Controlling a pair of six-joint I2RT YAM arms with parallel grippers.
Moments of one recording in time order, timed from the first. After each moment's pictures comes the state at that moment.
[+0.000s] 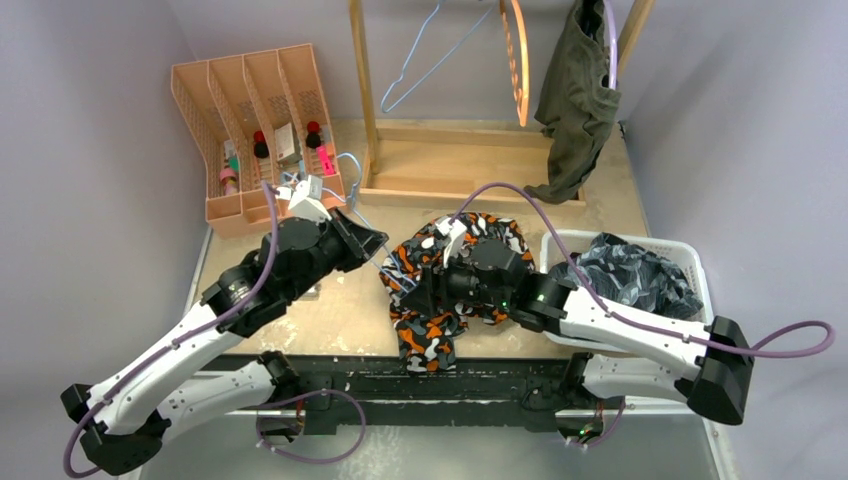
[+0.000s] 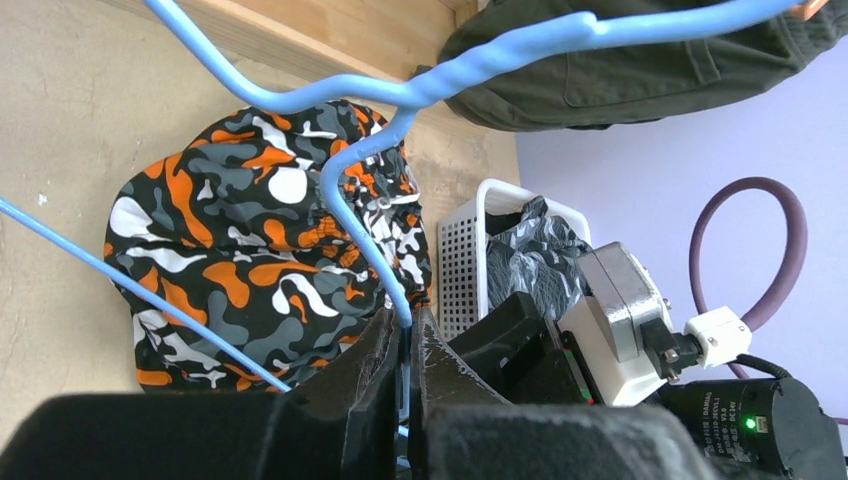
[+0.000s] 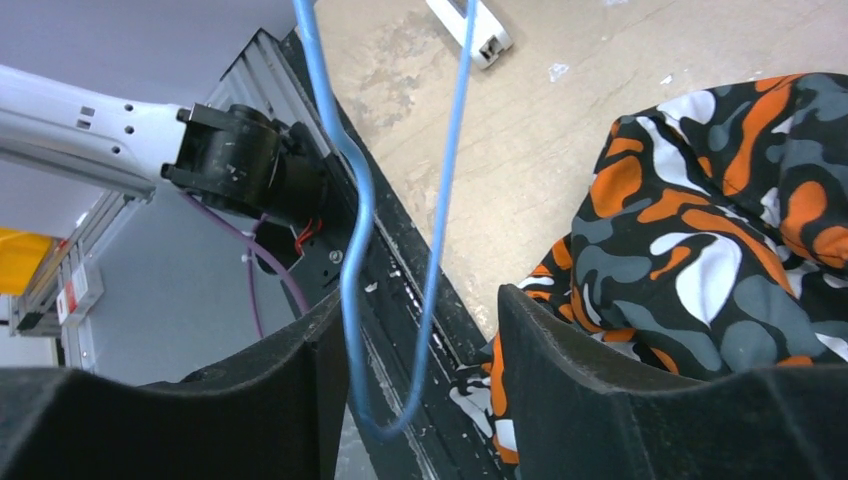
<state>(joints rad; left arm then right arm) -0.84 0.83 1.02 -0.52 -0.25 -1.00 1.05 1.08 0.78 -0.06 -0.13 0.53</state>
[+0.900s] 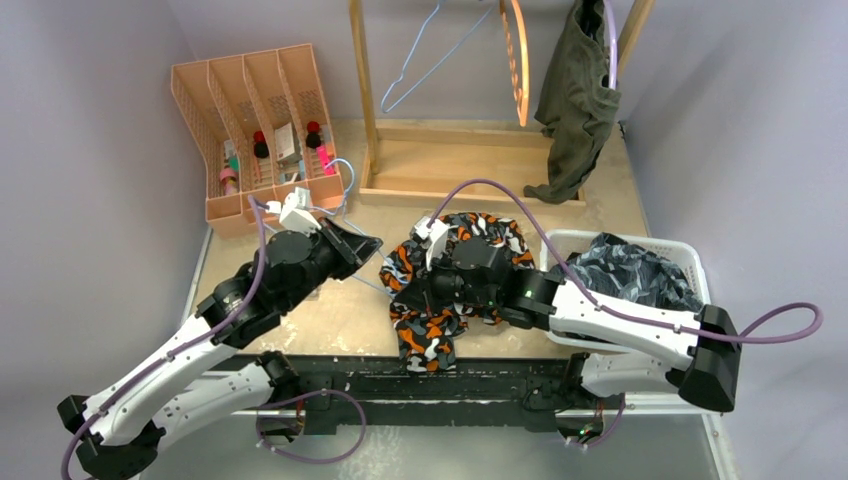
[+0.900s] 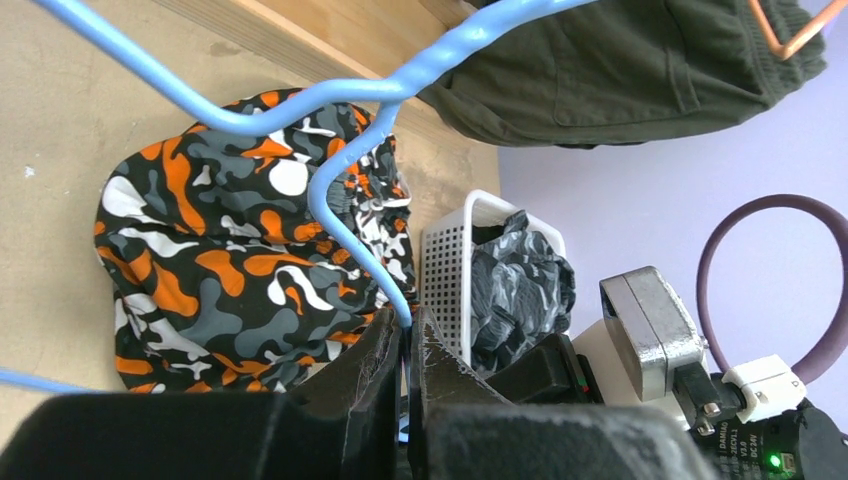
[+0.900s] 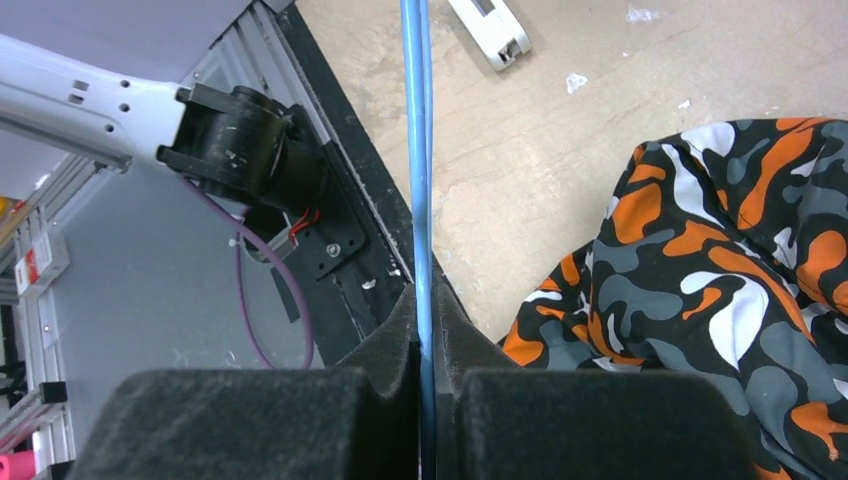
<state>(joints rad) -0.83 0.74 0.91 -0.49 -0.29 -1.09 1.10 1.19 0.92 -0.14 -0.10 0.44</state>
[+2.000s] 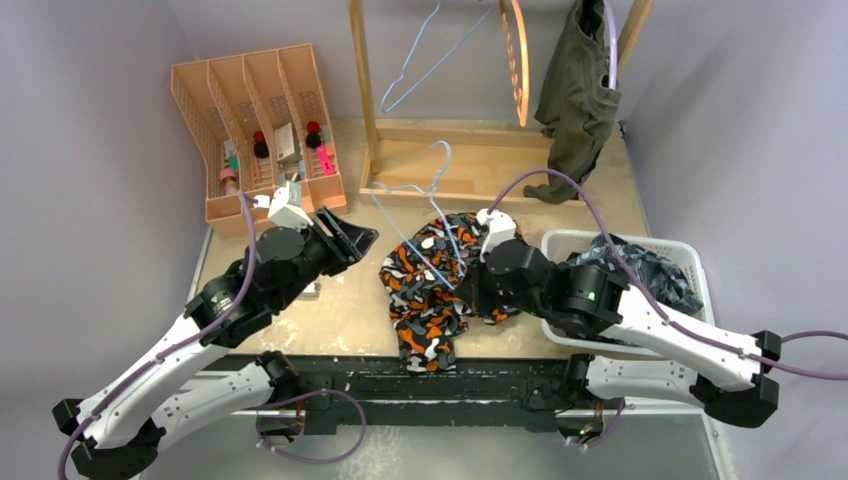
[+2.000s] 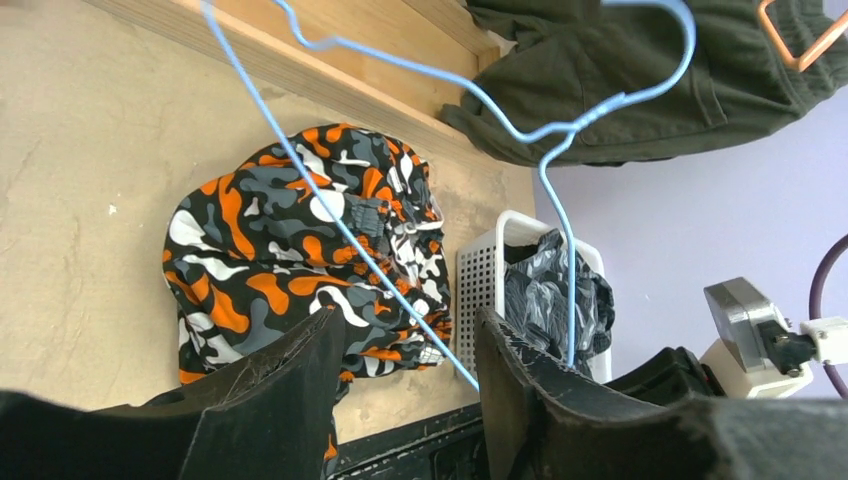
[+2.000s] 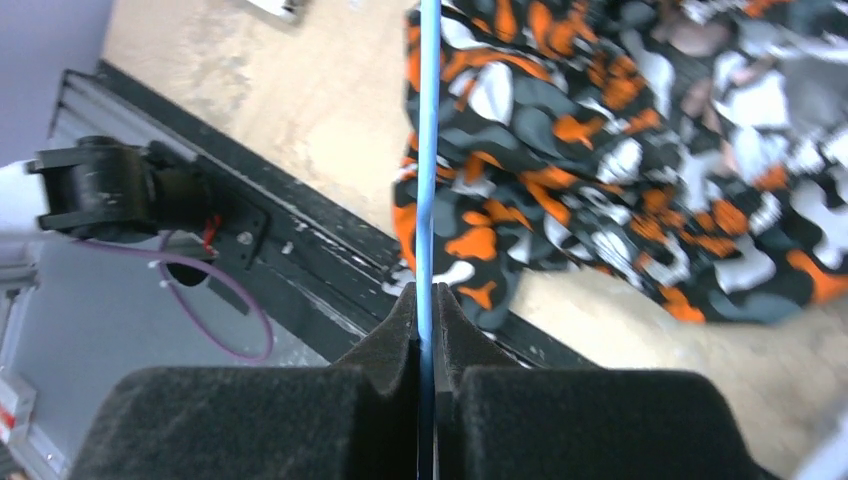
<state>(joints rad) -0.83 0.75 0.98 -0.56 -0.33 -1.01 1.14 1.00 1.10 -0.75 0.26 0.71</state>
